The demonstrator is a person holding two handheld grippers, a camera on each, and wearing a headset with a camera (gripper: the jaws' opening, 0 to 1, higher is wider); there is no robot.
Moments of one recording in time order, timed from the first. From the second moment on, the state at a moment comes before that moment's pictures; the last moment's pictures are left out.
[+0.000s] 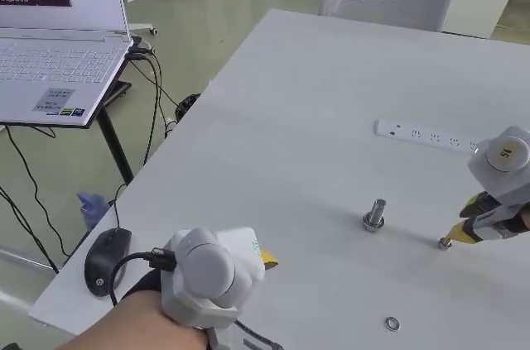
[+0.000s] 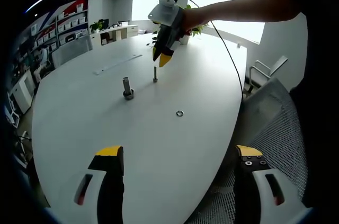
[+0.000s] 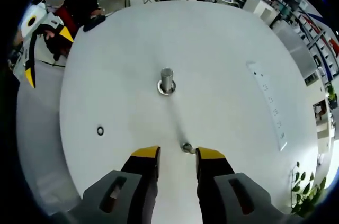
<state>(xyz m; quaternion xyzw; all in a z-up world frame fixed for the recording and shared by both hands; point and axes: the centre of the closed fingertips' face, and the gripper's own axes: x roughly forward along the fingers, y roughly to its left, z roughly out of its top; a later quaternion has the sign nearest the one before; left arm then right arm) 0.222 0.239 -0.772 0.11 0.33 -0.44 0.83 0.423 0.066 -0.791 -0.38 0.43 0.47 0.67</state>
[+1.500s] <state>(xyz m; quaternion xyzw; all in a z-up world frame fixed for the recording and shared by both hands) 0.220 0.242 -0.770 0.11 0.33 -0.43 0.84 0.294 0.105 -0.836 -0.37 0.41 0.55 0.62</state>
